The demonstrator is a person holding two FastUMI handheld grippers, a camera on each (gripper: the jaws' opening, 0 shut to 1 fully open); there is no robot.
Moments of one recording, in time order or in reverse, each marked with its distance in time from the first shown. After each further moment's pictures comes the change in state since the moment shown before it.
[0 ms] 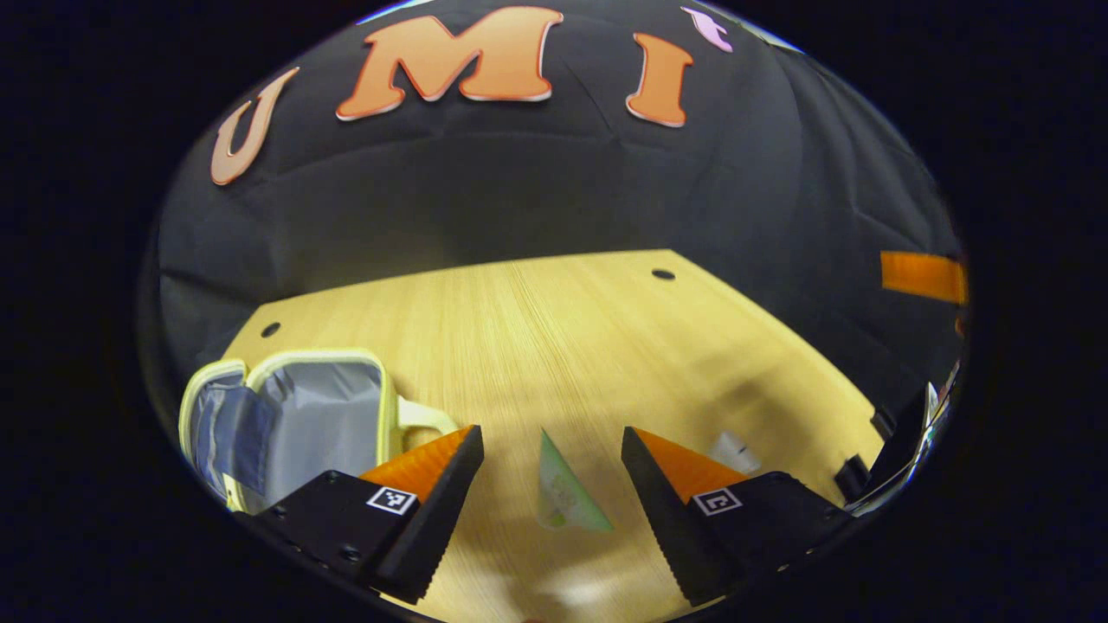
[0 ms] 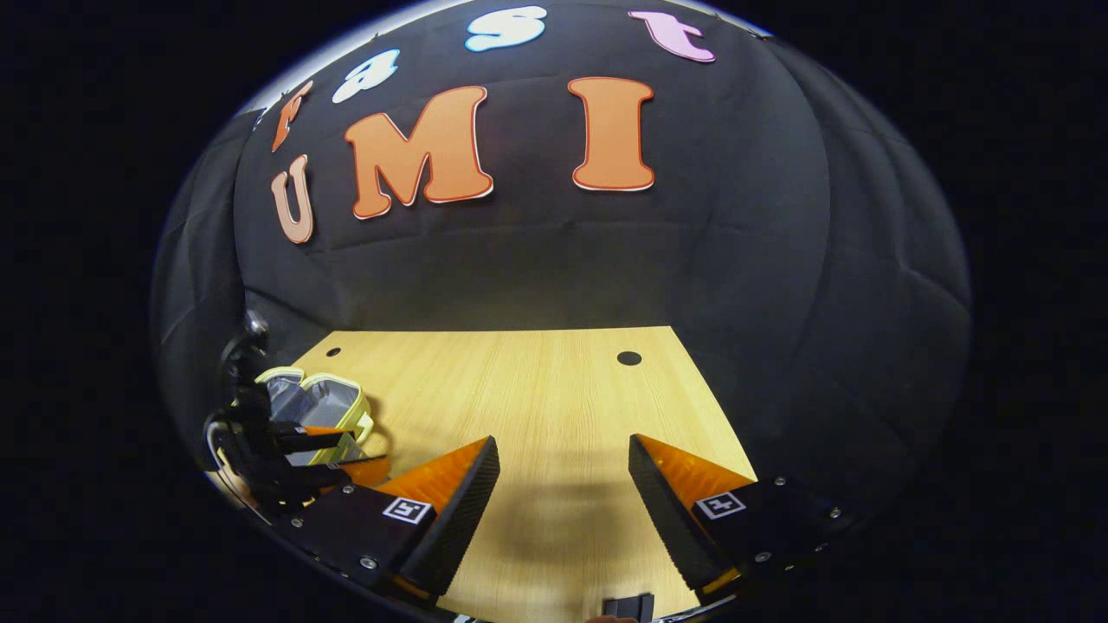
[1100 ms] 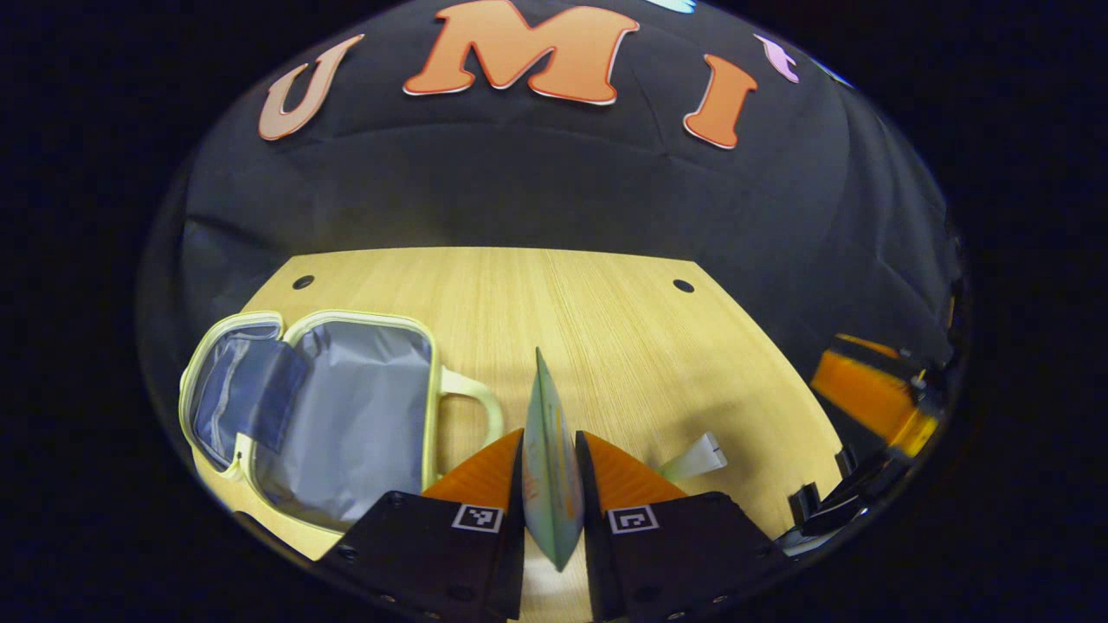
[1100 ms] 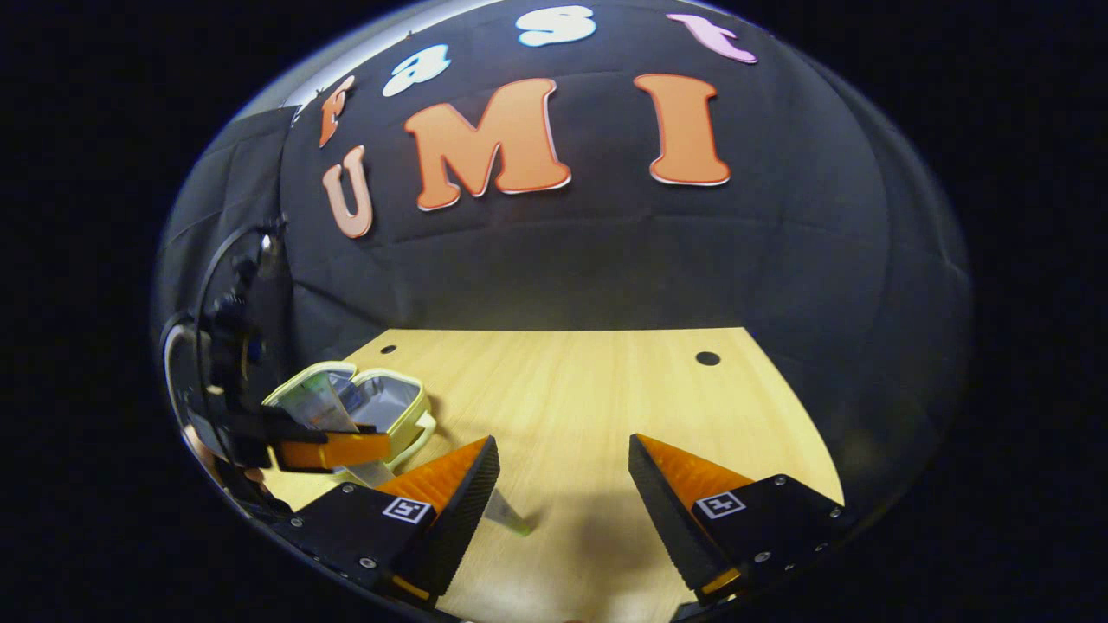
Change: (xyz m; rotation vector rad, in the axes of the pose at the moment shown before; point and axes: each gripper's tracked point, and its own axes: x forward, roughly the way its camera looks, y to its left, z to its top) left arm -0.084 0.035 0.034 -0.199 0.015 0.051; right arm 0.028 0.105 -0.032 -0.034 -0.018 0.204
